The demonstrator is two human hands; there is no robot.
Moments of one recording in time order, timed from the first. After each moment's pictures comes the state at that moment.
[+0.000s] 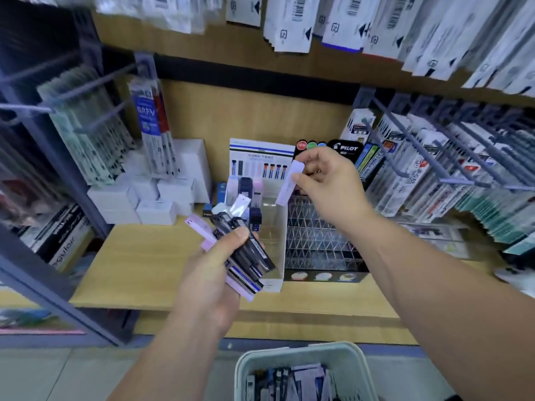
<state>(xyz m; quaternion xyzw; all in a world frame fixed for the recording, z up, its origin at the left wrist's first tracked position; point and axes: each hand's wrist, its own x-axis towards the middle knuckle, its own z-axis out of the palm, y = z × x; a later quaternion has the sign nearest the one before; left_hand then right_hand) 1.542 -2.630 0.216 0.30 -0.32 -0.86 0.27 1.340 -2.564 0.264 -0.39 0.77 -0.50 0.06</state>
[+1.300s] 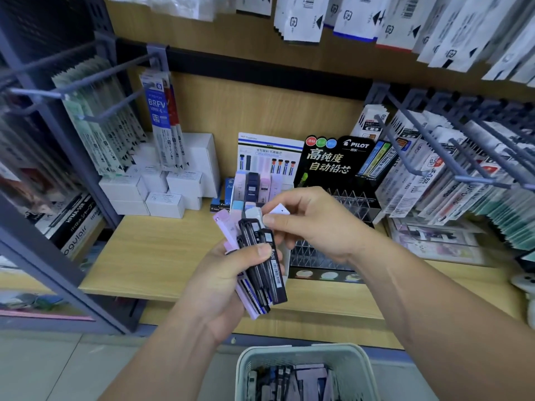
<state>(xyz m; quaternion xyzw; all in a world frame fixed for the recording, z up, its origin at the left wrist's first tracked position) 1.554 -2.618 0.223 0.23 -0.37 -0.88 0.18 1.389 -2.552 0.260 -0.43 0.66 -0.49 0.37</state>
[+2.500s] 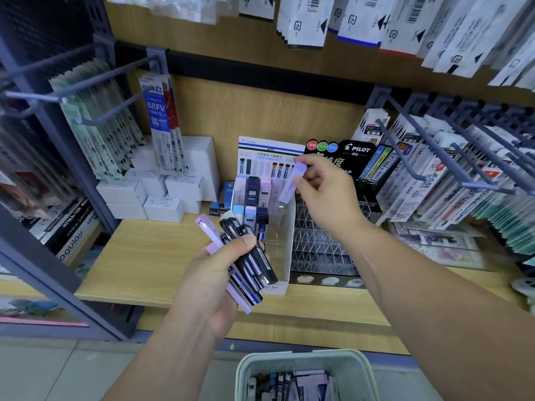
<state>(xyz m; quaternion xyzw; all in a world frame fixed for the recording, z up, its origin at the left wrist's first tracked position) 1.550 -2.630 0.216 0.35 -0.33 -0.84 0.24 1.336 -2.580 0.237 -0.41 0.78 -0.47 0.01</state>
